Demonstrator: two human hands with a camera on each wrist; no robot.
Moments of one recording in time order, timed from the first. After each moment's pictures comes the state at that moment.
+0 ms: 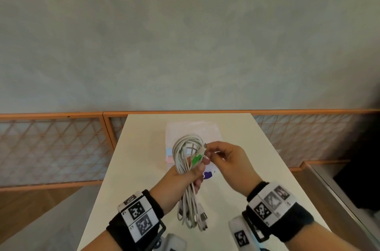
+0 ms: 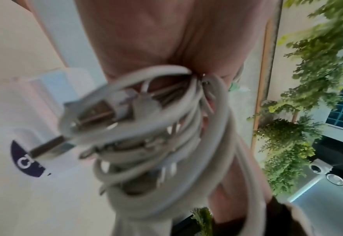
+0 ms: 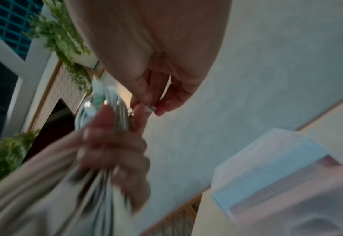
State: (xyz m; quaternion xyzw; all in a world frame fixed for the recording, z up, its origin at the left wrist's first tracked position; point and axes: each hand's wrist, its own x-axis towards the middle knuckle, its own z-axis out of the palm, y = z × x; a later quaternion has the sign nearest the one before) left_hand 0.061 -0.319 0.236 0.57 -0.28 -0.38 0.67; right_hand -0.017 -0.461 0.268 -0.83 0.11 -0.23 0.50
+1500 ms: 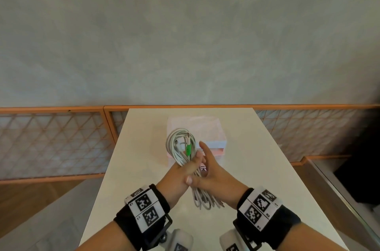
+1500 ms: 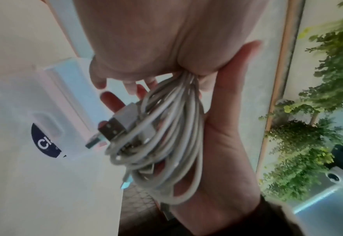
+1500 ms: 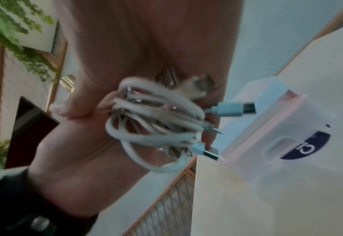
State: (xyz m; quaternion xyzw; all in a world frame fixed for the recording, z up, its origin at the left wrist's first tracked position) left_hand 0.060 -0.328 0.233 0.56 -0.26 -0.35 0.70; right_hand -0.011 -0.436 0.237 -0.76 0.11 0.02 0.64
